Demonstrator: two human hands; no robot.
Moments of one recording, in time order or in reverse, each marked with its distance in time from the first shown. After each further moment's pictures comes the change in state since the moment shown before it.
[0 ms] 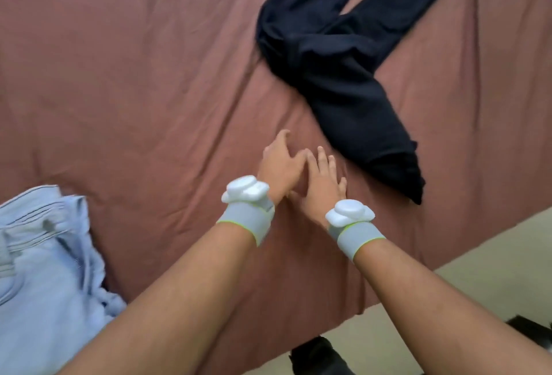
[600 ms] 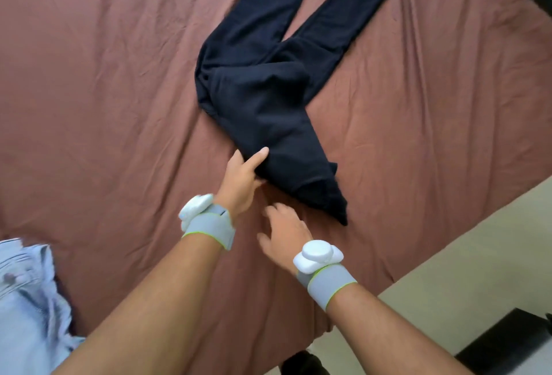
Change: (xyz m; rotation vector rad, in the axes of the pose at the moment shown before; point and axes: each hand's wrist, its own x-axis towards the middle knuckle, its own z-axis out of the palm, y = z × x) left_hand 0.027 0.022 0.027 -0.815 -0.086 -0.189; right_hand -0.033 0.023 -0.010 0.124 -0.084 -0.108
